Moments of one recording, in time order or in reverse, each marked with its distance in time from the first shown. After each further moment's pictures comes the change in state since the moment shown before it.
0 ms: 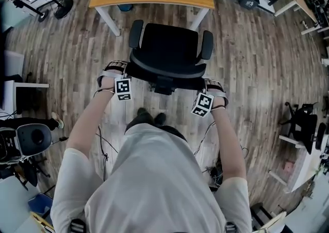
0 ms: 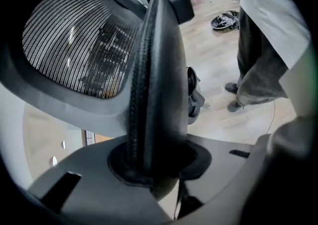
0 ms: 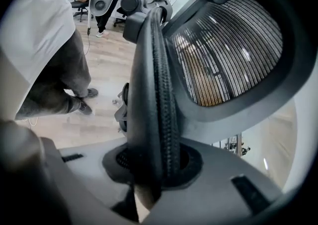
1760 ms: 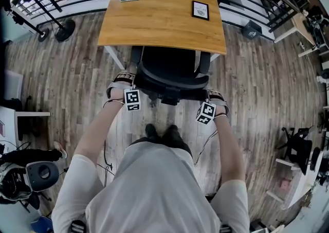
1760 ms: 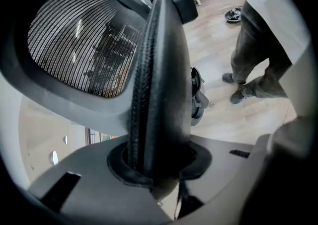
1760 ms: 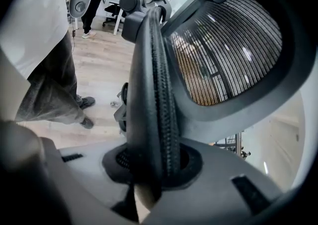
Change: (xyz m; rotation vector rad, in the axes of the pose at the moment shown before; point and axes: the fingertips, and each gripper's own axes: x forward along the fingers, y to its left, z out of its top) left arm 0.149 0.194 -0.145 -0.039 0.009 0.037; right arm 0.147 -0.221 0.110 0.000 -0.007 -0.004
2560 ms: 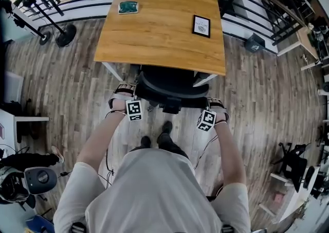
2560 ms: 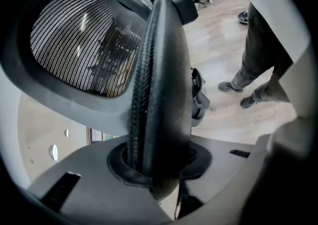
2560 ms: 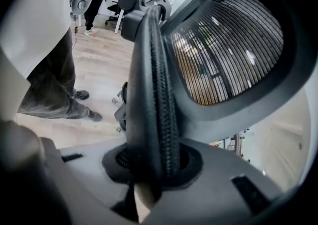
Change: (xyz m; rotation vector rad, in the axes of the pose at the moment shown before) left arm 0.068 0.076 0.023 -0.068 0.035 0.021; right arm 0.068 -0.102 -0.036 -0.061 -0.027 0.005
